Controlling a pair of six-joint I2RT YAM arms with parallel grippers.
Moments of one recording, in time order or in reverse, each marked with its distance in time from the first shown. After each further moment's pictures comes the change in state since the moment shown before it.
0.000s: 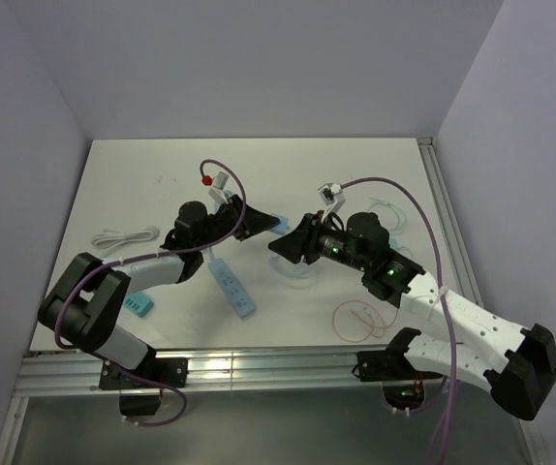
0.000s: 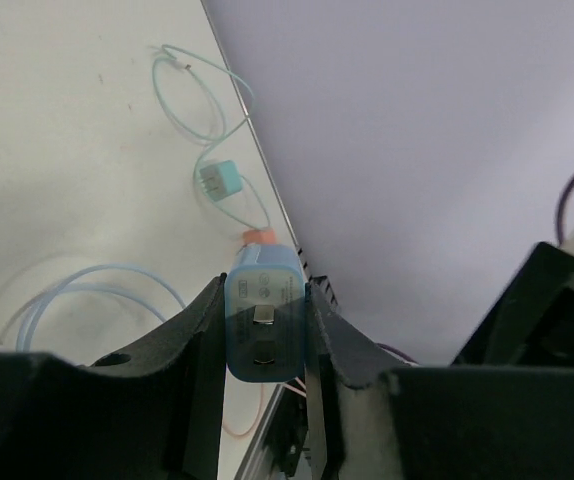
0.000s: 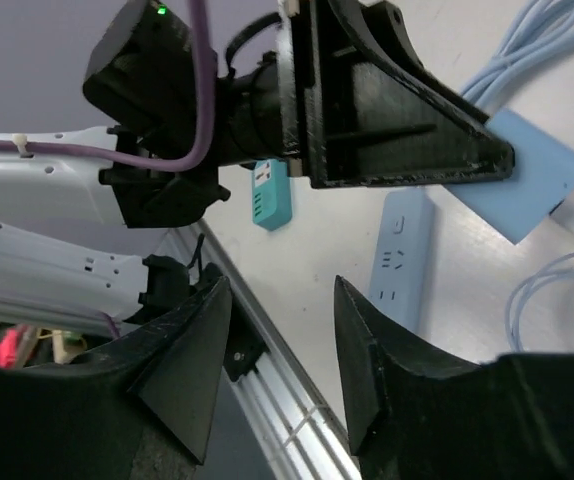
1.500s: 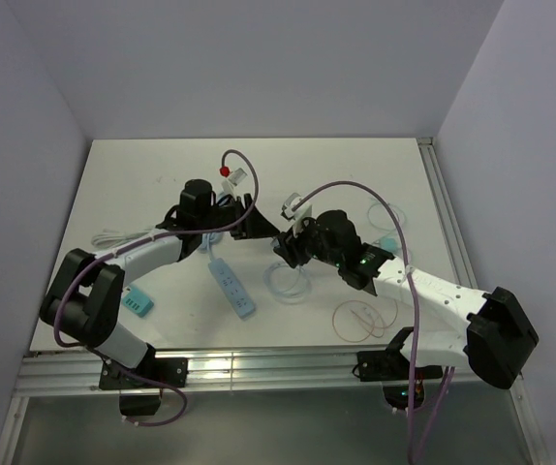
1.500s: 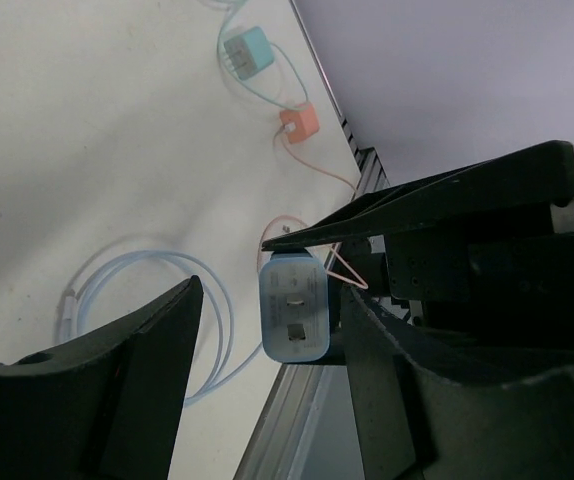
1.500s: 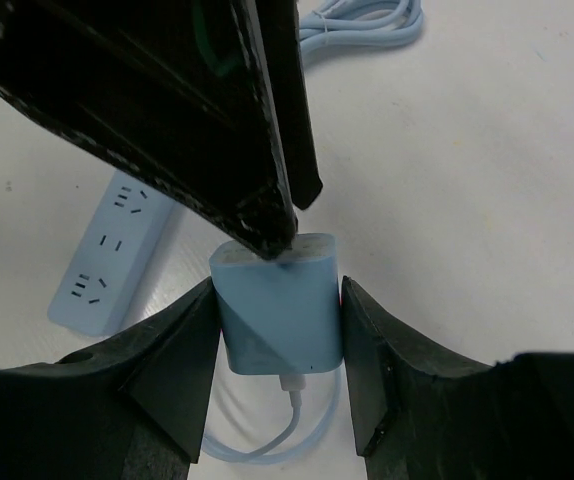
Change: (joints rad) left arm 0.068 0.013 0.193 -0.460 0.307 0.306; right arm 0.015 0.243 -0.005 0.003 0.139 -0.742
